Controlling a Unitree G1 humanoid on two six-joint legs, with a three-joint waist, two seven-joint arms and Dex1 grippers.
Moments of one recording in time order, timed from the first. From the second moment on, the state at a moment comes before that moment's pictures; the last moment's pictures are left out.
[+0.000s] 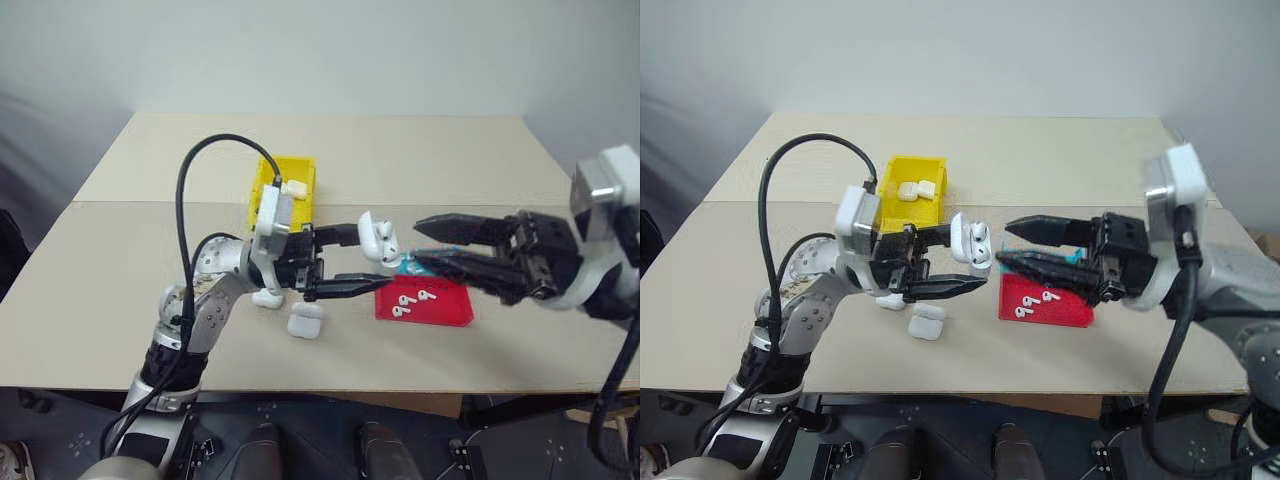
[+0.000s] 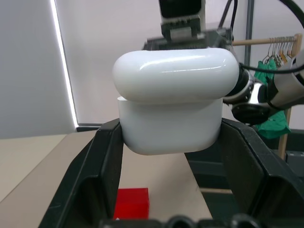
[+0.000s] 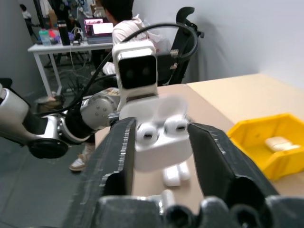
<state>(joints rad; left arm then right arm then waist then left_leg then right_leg) -0.58 0.35 -0.14 -0.21 -0.66 0.37 -1.14 -0.47 -0.96 -0.31 -0.51 1.23 0.75 0.84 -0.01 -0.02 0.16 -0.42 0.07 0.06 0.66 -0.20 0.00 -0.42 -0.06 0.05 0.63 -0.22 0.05</state>
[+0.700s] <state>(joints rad) -0.60 0.31 -0.21 -0.10 -0.50 0.28 -1.15 -1.07 -0.96 0.27 -0.39 0.67 0.76 1.24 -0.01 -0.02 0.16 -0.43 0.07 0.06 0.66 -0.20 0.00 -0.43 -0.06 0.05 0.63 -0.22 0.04</state>
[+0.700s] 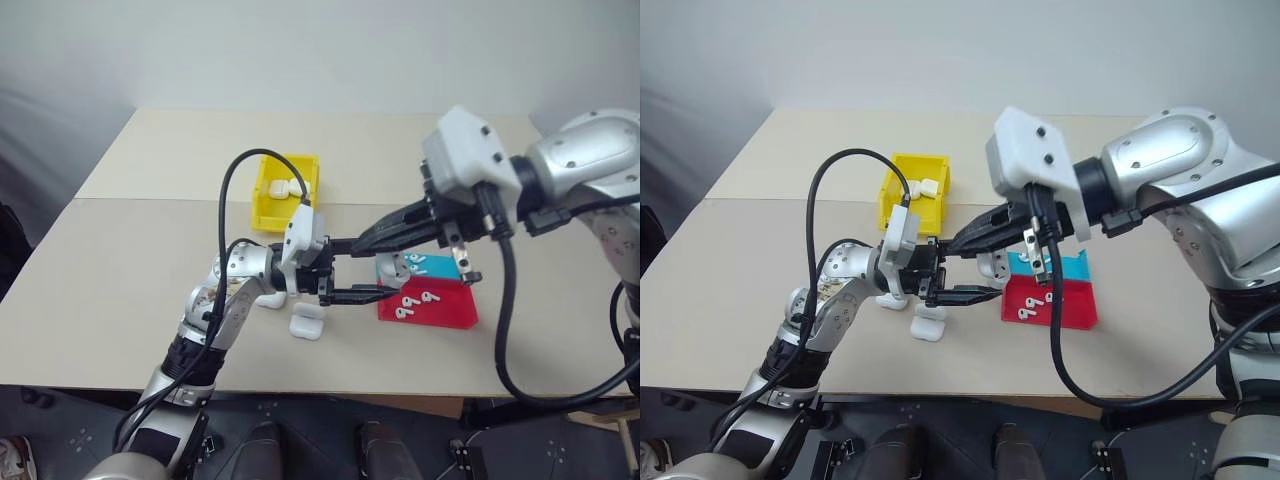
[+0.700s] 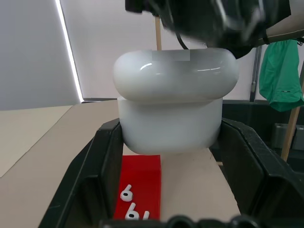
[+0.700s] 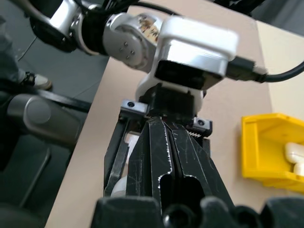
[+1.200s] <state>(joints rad) -0.58 0.33 -0.17 -0.14 -0.50 0.29 -1.09 -0.91 -1.02 0.10 -0.41 0.63 0.72 1.26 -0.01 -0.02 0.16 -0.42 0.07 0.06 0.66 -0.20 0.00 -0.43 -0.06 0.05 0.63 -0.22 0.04</state>
